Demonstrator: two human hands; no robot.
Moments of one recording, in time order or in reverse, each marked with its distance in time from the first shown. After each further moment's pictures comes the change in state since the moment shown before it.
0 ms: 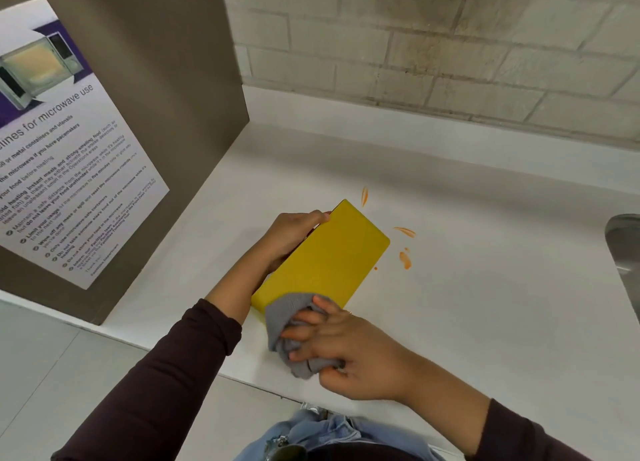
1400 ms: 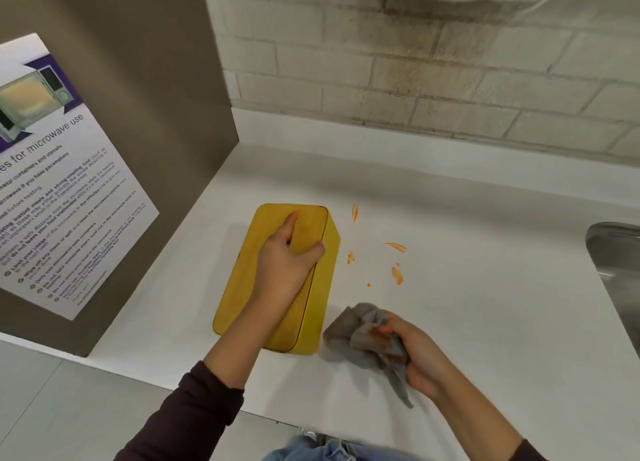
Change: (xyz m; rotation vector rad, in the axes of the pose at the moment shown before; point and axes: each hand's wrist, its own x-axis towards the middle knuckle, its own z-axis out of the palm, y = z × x) left_hand -0.019 -0.017 0.019 0.245 0.382 0.422; right_hand -0.051 0.043 -0.019 1.368 0.606 0.873
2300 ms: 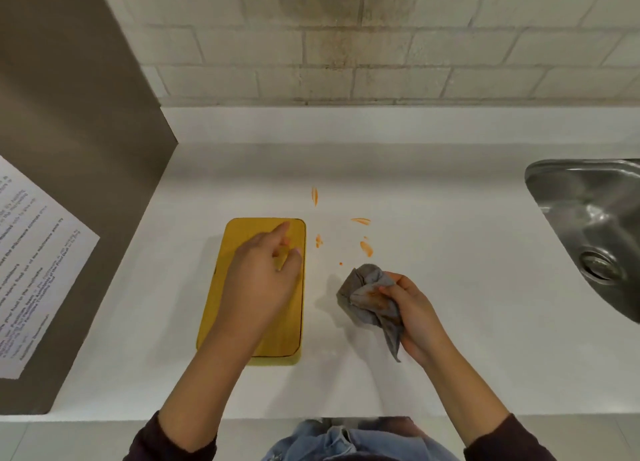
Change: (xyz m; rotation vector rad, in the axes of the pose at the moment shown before) left_hand -0.028 0.016 -0.014 0.342 -0.202 0.218; right_hand -0.009 0.010 -0.011 0.037 0.464 -0.278
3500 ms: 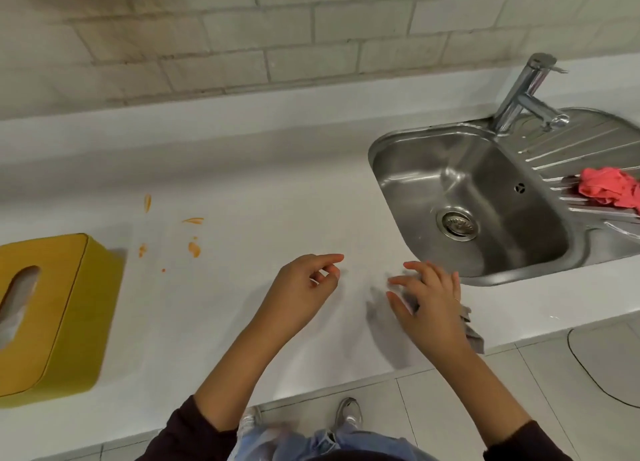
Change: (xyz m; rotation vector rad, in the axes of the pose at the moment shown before) left_hand -0.069 0.193 0.258 -0.271 -0.509 0.089; right_hand -0.061 -0.067 -0.314 -1.334 0.480 -0.536
